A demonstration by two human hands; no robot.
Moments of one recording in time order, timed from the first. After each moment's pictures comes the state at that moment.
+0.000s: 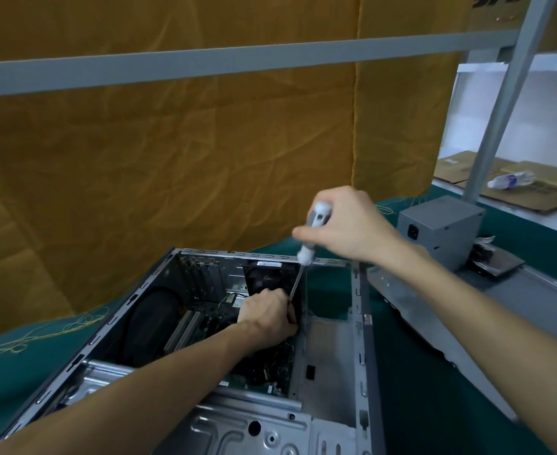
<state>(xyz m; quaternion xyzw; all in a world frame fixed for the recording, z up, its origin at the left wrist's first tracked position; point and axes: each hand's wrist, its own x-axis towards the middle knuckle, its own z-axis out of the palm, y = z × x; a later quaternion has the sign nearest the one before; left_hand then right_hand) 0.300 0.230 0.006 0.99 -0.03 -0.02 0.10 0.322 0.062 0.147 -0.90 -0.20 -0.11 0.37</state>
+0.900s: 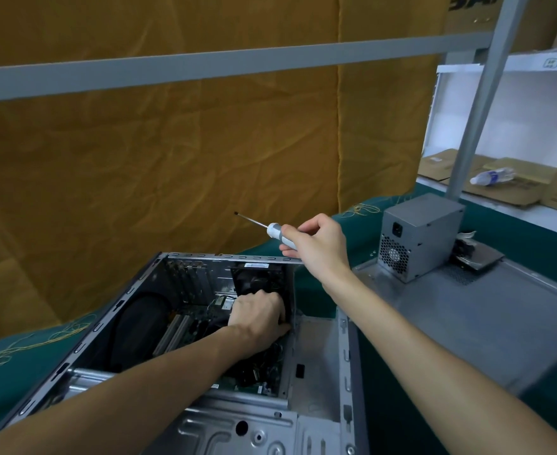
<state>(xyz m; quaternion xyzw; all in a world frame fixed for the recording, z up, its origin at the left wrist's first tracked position) 0.302 0.231 -0.002 1.00 -0.08 0.02 0.02 0.341 0.097 0.079 -0.71 0.00 -0.08 0.70</state>
